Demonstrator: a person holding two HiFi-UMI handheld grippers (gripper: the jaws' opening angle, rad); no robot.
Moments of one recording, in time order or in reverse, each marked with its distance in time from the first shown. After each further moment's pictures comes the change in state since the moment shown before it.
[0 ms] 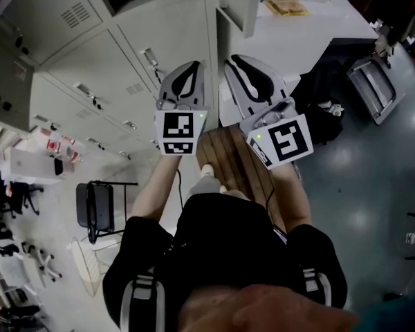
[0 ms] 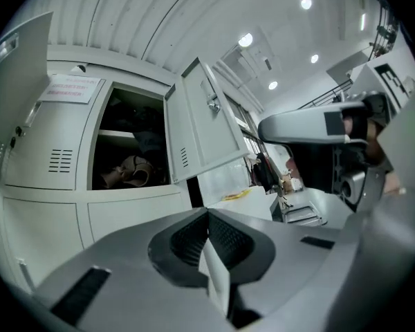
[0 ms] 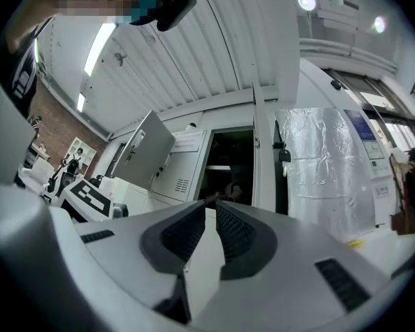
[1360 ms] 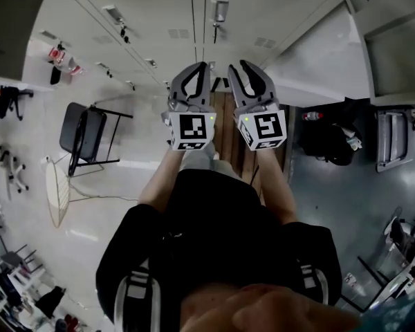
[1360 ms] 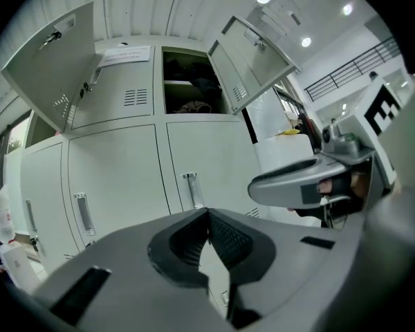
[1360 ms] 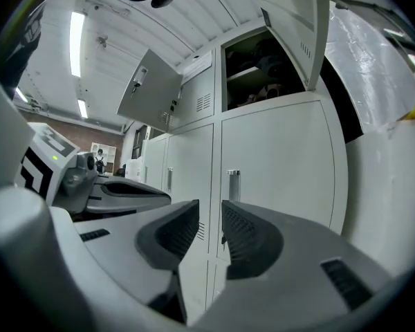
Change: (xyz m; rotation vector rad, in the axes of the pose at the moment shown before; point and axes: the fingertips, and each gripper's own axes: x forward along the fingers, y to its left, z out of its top) left arm -0.063 0.125 -0.198 -0.028 0.248 0.349; right arm 0.121 0.115 -0.254 0.185 0.295 0.241
